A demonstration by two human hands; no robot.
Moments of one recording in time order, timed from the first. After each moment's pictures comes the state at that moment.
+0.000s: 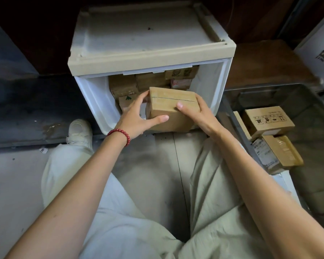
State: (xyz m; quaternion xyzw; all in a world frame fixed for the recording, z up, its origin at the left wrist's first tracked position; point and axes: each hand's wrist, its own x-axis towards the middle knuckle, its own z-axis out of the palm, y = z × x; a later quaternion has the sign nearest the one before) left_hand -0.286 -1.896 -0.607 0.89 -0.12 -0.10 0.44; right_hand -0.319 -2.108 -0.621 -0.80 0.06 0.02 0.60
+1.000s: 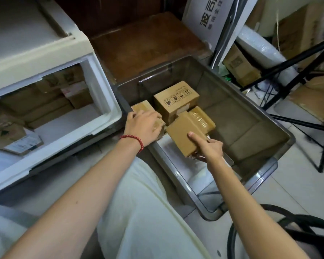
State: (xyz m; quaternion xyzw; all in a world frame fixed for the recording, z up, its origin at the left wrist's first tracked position) left_hand -0.315 -2.187 -0.663 0.88 -0.46 -0.06 0.09; right_hand -0.480 -2.326 -0.729 -0.52 0.61 -0.12 0.59
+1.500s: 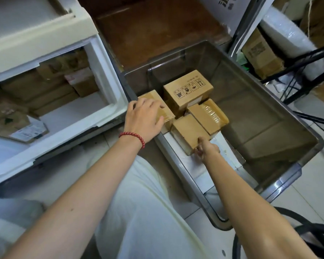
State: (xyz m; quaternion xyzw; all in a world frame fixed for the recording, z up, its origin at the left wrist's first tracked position) left_hand -0.299 -2.177 -0.677 0.89 -0.44 -0.01 0.12; right_hand -0.440 -2.335 -0.800 -0.35 0.68 -0.06 0.64
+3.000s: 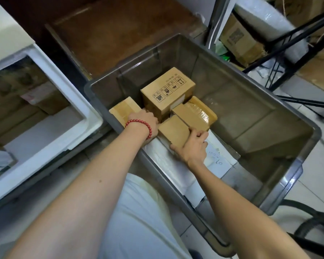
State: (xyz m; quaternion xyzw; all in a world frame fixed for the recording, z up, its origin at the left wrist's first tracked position) left_hand -0.264 -2.276 -0.736 0.82 -0.50 -0.22 -0.20; right_hand -0.428 -2.326 -0.802 -0.77 0.55 -0.02 0.32
